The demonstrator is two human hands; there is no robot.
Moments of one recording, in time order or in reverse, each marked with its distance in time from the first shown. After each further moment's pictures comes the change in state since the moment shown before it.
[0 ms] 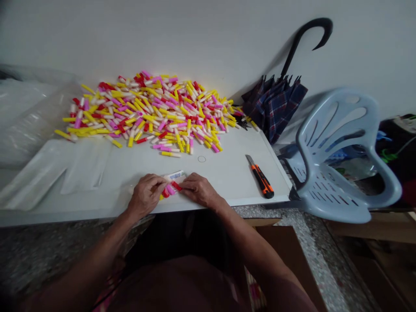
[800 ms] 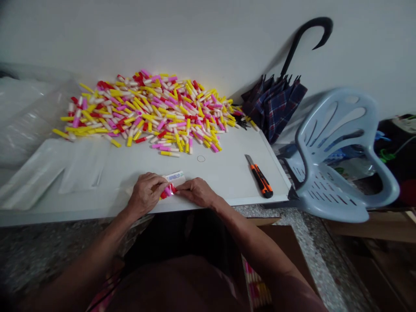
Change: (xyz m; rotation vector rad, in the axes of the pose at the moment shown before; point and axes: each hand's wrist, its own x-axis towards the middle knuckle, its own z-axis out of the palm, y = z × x) left_hand 0.006 0.001 -0.001 0.042 -0.035 0.005; right_hand 0.011 -0.021 -0.009 0.228 -0.251 0.361
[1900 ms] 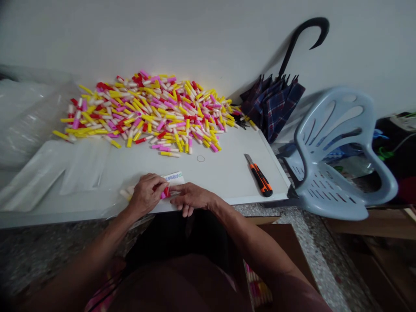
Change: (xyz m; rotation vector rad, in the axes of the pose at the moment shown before) left_hand -0.001 -0.001 0.003 0.008 -0.014 0.013; right_hand 0.009 -0.024 0.006 0.627 -0.330 0.509
